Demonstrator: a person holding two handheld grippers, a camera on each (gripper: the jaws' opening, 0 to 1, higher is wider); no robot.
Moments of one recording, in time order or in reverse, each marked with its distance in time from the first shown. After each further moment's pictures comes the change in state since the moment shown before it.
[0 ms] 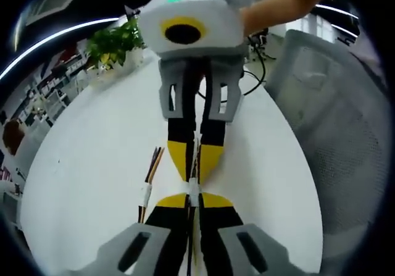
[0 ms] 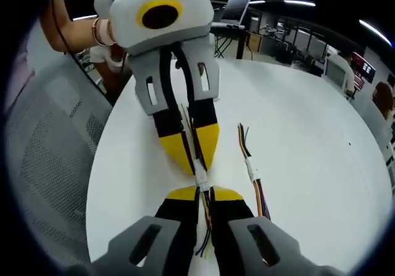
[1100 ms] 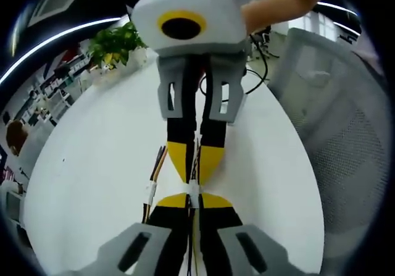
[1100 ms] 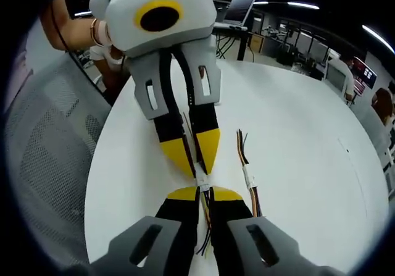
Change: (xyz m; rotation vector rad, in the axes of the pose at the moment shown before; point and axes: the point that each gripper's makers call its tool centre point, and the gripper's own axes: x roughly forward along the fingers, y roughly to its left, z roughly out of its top) left arm -0.006 0.007 -0.002 -0.009 0.004 0.036; right arm 0.004 -0.008 0.010 -0.016 0.005 -0.013
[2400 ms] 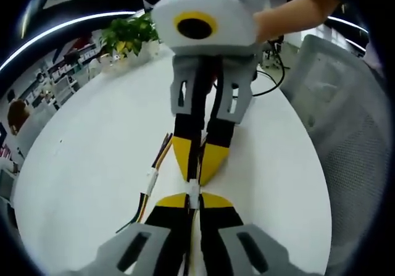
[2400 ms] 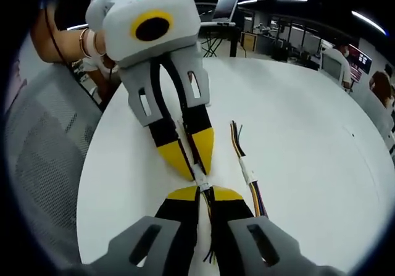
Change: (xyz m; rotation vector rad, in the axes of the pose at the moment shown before) left arm 0.018 0.006 -0.019 -0.110 -0.012 0.011; right arm 0.015 -0.007 -0.014 0.090 -0.034 0.012
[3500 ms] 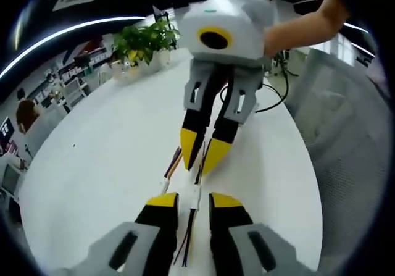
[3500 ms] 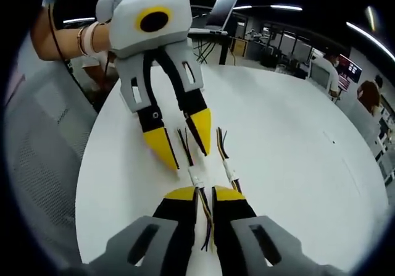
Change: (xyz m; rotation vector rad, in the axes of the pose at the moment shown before) left arm -0.027 0.005 0.020 -0.020 -0.042 0.073; right arm -0.030 -0.006 0.010 -0.032 -0.034 -0.116
